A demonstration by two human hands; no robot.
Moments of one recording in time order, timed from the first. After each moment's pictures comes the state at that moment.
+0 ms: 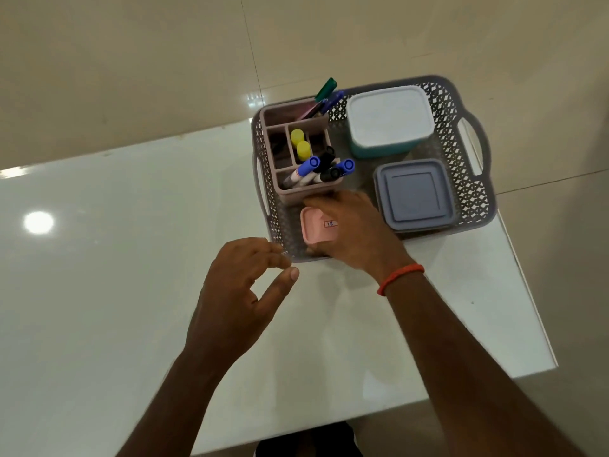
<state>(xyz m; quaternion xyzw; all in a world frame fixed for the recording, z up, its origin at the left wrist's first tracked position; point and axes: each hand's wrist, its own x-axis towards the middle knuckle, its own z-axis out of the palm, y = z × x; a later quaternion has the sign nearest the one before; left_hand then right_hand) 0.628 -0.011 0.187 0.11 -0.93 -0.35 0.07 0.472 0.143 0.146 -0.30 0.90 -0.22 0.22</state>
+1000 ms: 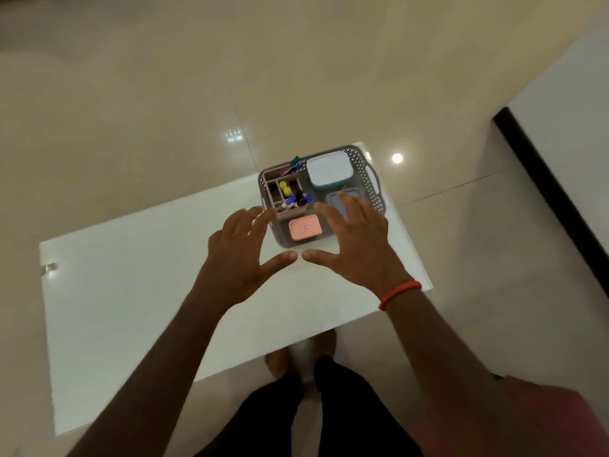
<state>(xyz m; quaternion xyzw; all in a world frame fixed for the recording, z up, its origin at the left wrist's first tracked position) 0.652 -0.021 0.439 0.04 -0.97 -0.22 -0.12 0.581 0.192 0.449 -0.21 0.95 -0.16 0.16</state>
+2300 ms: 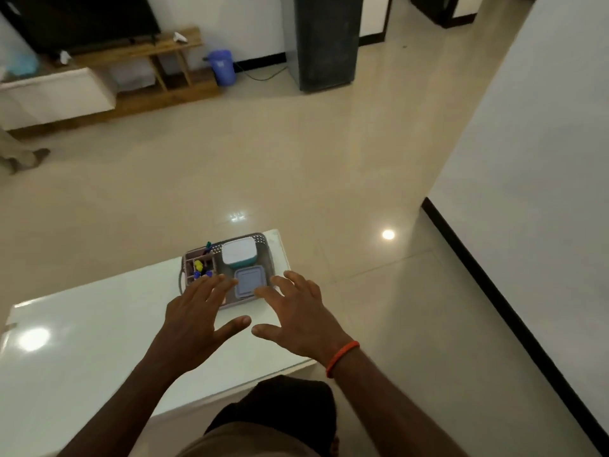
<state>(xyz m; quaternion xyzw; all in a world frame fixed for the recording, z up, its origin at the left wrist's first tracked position) 0.630 0.275 0.578 0.07 -0.98 -0.14 -0.09 0.556 0.494 0.593 -0.36 0.89 -0.22 0.19</state>
